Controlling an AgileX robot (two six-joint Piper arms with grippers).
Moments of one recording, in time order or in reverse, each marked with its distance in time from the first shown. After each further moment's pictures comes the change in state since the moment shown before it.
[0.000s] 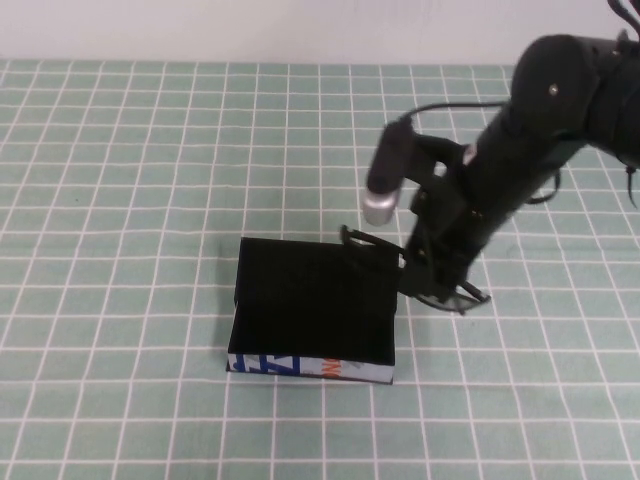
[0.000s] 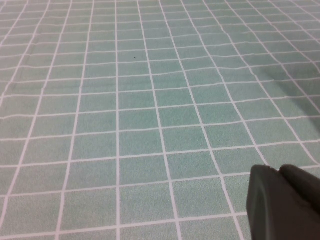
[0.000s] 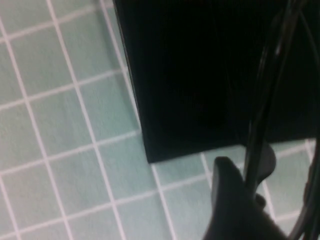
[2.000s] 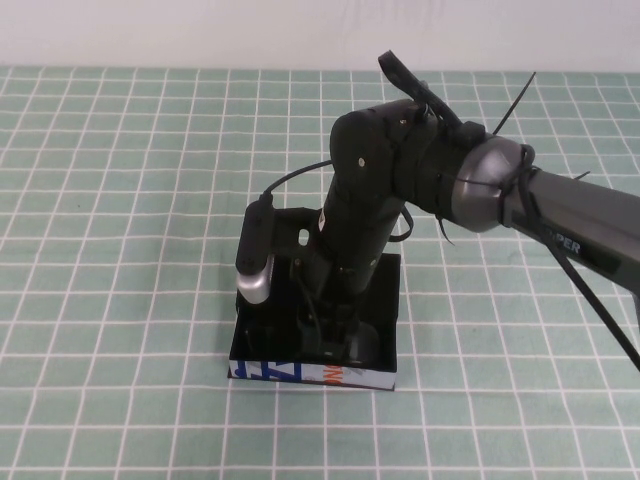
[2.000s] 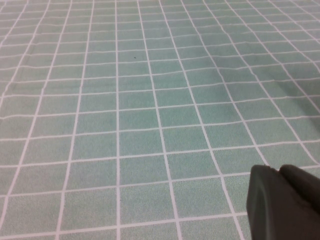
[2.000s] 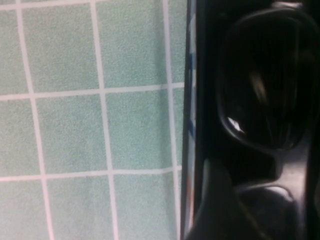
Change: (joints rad) right arm 0.231 0.287 -0.277 -0.099 0.074 0.052; left arm 0.000 0.000 0.000 0.000 0.000 0.000
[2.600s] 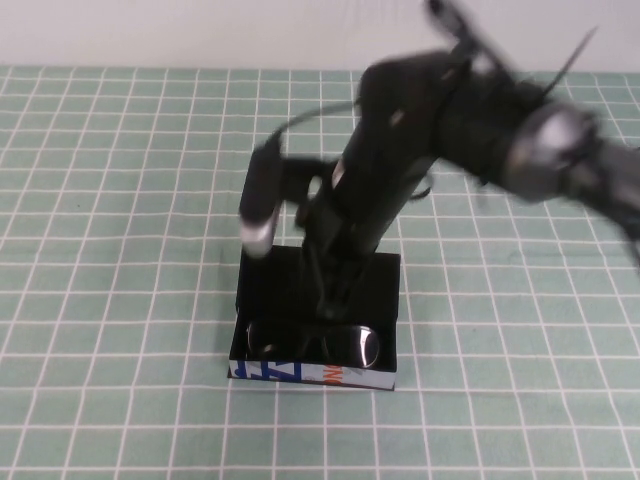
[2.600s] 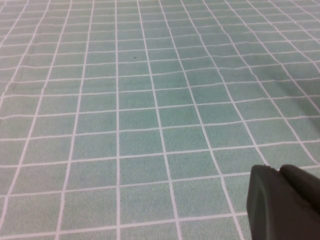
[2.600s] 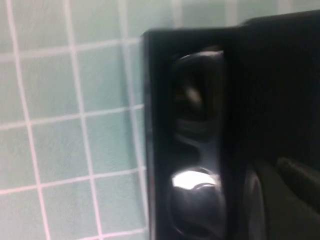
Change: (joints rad) right arm -0.014 -0.113 0.000 -0.002 -0.033 0.032; left arm 0.000 0.000 0.000 0.000 0.000 0.000
